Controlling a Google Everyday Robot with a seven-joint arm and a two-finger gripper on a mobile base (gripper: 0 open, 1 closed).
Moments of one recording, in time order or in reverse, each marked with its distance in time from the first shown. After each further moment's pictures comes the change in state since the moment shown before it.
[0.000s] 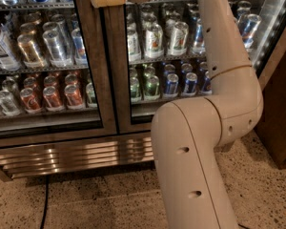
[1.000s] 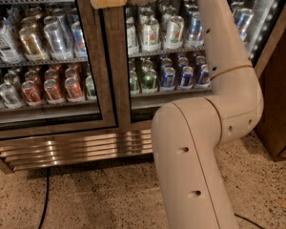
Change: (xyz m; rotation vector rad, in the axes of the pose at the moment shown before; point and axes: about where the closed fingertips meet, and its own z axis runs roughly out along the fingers) arm 0.000 0.000 0.000 0.000 0.000 0.000
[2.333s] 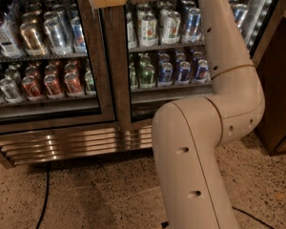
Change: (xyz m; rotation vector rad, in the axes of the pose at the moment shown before) arm 0.000 0.000 0.000 0.000 0.000 0.000
